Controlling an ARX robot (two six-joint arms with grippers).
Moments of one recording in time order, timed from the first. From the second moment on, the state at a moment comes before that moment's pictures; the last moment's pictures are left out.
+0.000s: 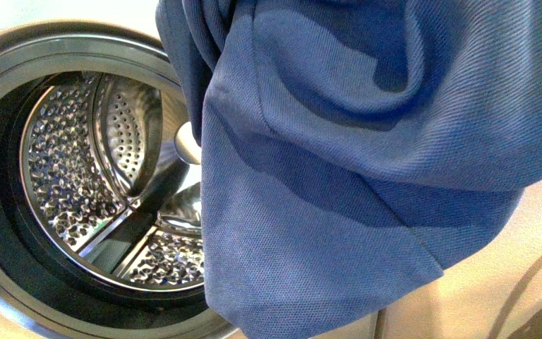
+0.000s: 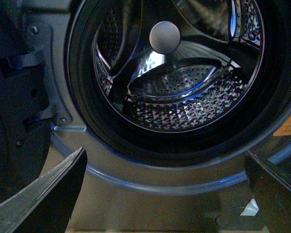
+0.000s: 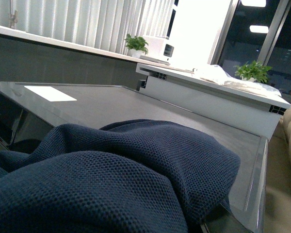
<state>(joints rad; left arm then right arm) 0.00 0.00 0.01 0.00 0.00 0.00 0.43 1.42 1.81 -0.12 -0.21 -0.21</state>
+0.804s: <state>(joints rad) 0.01 0.01 0.01 0.00 0.02 -0.01 0.43 1.42 1.81 -0.12 -0.21 -0.21</state>
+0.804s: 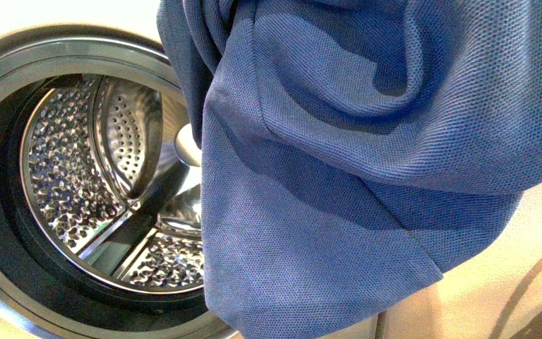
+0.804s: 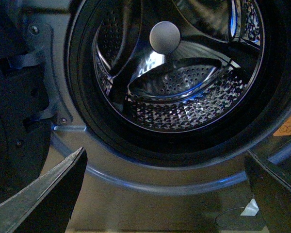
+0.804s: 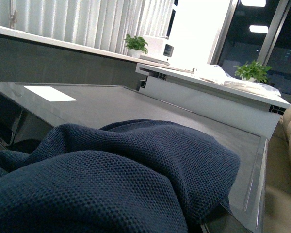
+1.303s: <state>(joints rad) 0.31 0.71 0.37 0.57 0.77 -0.06 0.43 1.41 1.81 -0.12 -0.21 -0.21</state>
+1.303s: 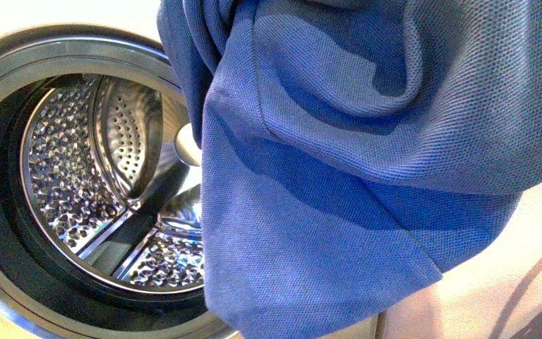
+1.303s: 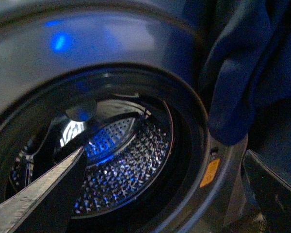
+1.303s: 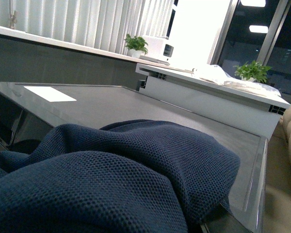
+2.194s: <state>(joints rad) -0.34 0.98 0.90 0.36 0.47 0.07 0.43 1.41 1.81 -0.12 -0.21 -0.21</state>
